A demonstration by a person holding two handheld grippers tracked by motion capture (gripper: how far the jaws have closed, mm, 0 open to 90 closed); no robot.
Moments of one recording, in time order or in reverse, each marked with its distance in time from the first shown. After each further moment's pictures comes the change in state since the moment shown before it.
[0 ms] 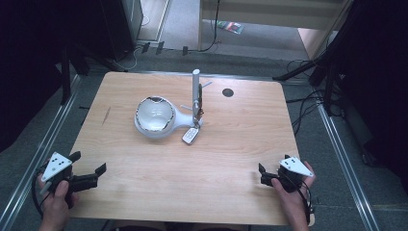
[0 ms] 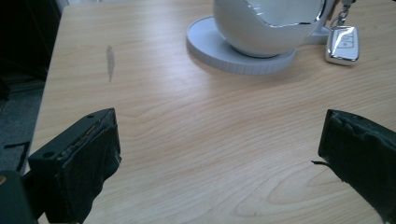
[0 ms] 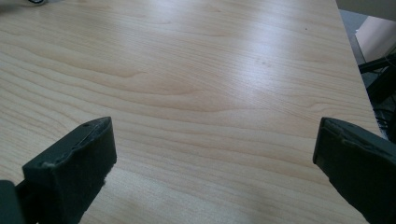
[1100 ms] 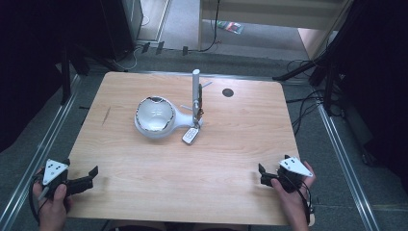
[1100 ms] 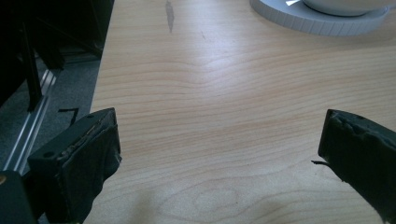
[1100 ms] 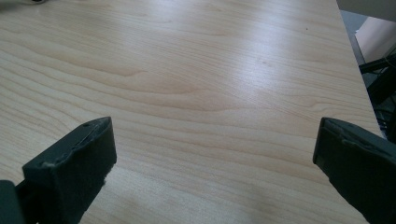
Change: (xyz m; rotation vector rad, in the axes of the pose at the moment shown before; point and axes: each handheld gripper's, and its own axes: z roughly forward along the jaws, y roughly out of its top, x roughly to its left) left arm 0.021 -0.034 0.006 0.059 0.172 -0.040; right arm 0.001 0.000 0.000 0.001 -0.002 -0.010
